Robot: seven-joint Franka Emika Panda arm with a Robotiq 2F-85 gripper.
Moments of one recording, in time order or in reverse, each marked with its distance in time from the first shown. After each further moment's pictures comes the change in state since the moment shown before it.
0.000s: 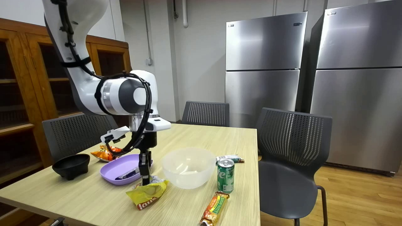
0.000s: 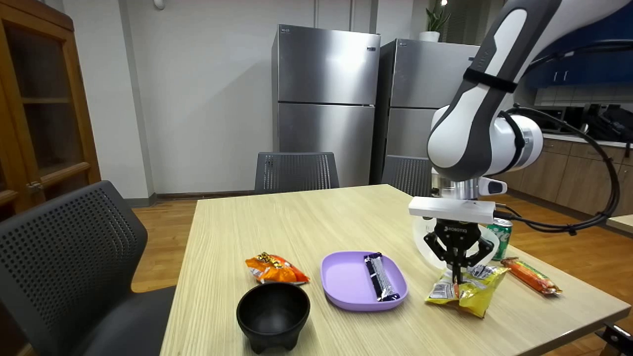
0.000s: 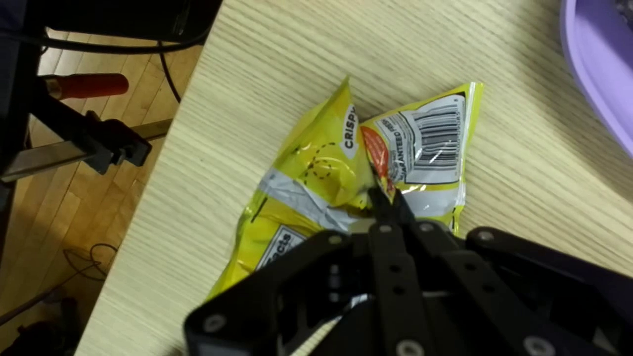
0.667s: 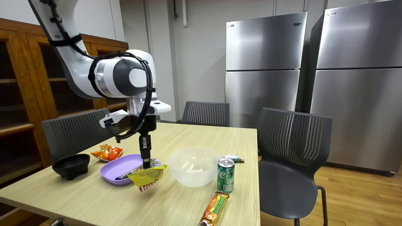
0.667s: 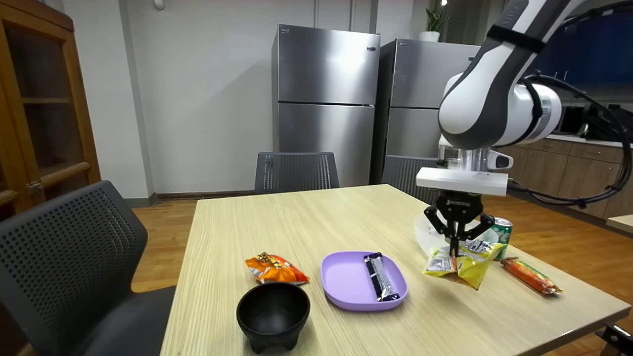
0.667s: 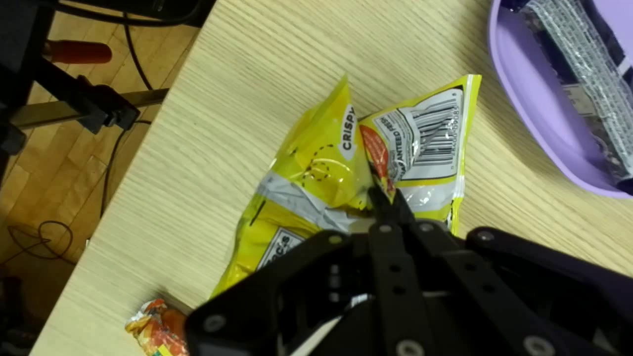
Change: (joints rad) arm -0.017 -0.165 0.004 -0.052 -0.002 -0.013 -0.092
